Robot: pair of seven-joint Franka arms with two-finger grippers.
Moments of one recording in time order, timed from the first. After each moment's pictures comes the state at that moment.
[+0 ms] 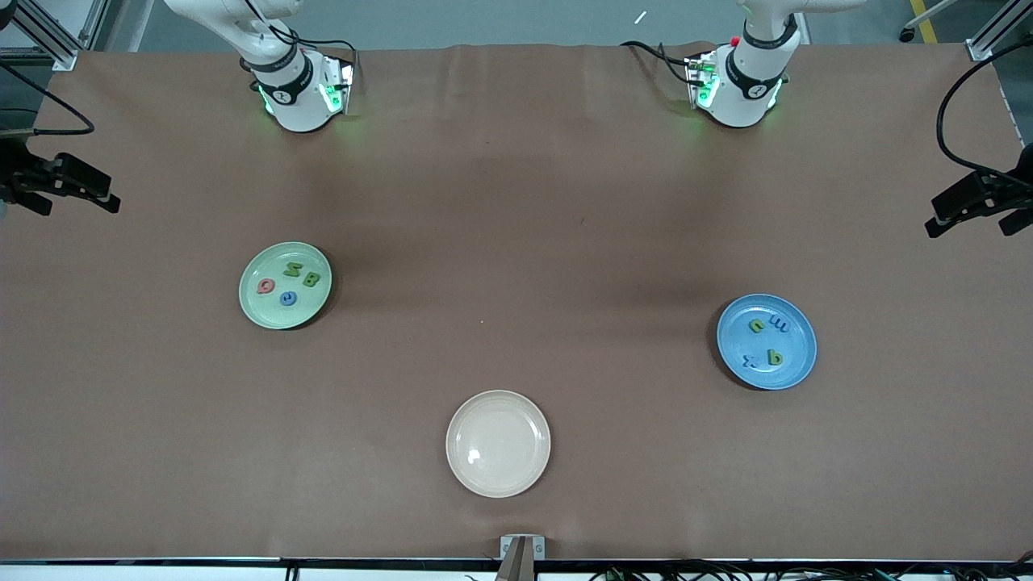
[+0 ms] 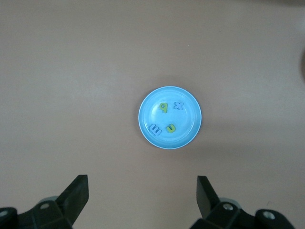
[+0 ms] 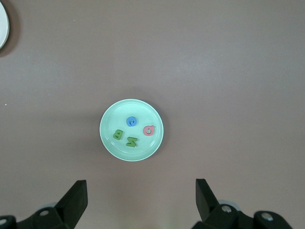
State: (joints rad) left arm -0.04 -0.02 0.09 -1.61 -0.03 1.68 0.03; right arm 0.01 -0.08 -0.10 -1.70 0.02 1.59 -0.11
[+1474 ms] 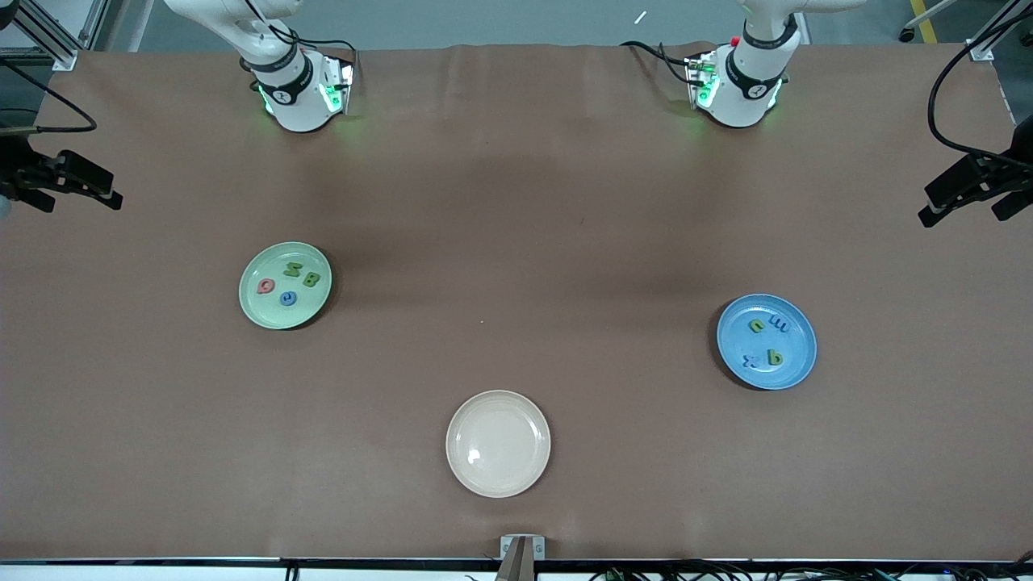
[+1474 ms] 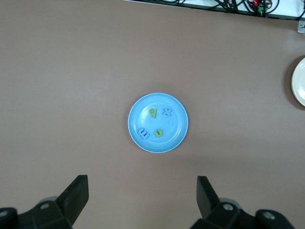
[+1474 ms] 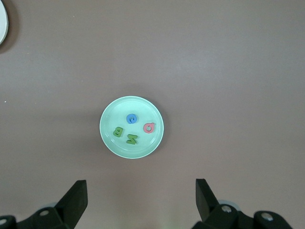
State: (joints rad) left arm -0.05 -0.06 0.04 -1.60 -0.03 1.68 -0.09; right arm 0.01 -0.10 -0.10 -1.71 0.02 1.58 -0.11
